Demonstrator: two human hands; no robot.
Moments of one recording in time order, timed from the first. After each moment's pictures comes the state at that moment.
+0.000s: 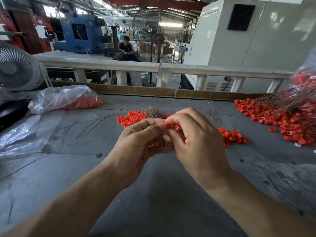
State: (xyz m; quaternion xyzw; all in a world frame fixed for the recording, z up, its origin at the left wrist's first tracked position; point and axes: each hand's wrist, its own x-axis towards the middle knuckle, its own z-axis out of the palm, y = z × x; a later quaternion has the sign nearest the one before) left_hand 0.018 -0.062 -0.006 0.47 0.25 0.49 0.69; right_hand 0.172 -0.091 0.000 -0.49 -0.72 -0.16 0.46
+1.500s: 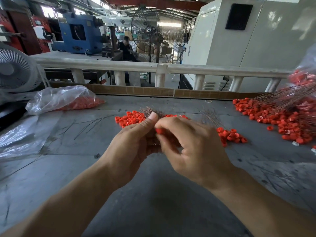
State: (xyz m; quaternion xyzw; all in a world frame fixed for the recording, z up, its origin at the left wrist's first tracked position) left_hand 0.017 -0.062 0.000 0.52 0.26 0.45 0.67; right_hand 0.179 -0.094 0.005 -0.38 -0.79 -0.17 0.45
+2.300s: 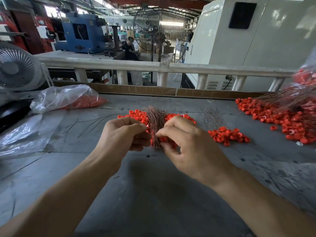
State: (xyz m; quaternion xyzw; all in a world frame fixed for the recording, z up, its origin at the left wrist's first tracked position) left_hand -0.004 -0.046 -0.001 0.51 0.48 0.50 0.51; right_hand 0.182 -0.088 -0.003 -0.44 -0.83 -0.07 0.34
